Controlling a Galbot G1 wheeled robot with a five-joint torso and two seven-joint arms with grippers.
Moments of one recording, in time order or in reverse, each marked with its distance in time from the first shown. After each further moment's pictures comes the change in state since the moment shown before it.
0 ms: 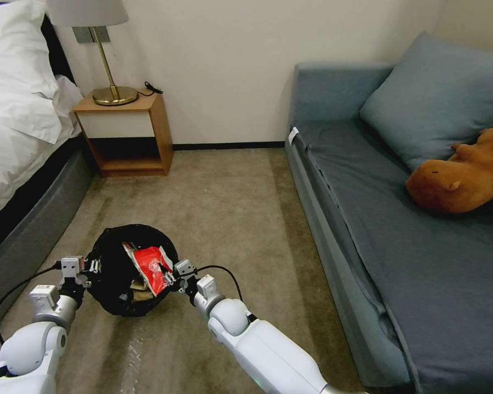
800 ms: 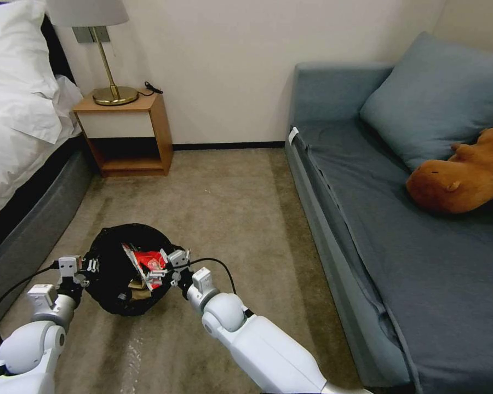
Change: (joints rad) left arm -0.016 0.015 -0.002 0.012 -0.063 0.020 -0.031; right arm 0.030 -0.001 0.004 0.077 0.071 -0.012 0.036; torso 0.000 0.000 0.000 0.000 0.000
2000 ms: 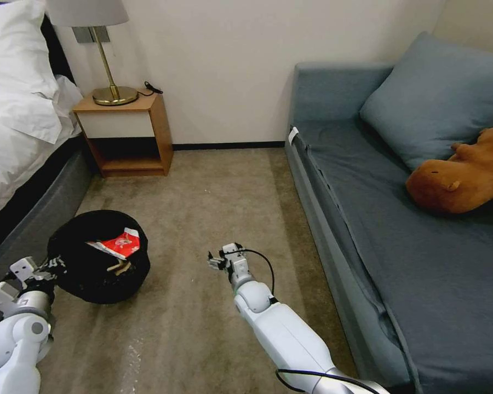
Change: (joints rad) left arm -0.029 0.016 -0.073 0.000 -0.511 0.154 -0.453; right arm 0.012 0.000 0.253 -0.286 -0.202 -0.127 0.193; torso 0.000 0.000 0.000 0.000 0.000
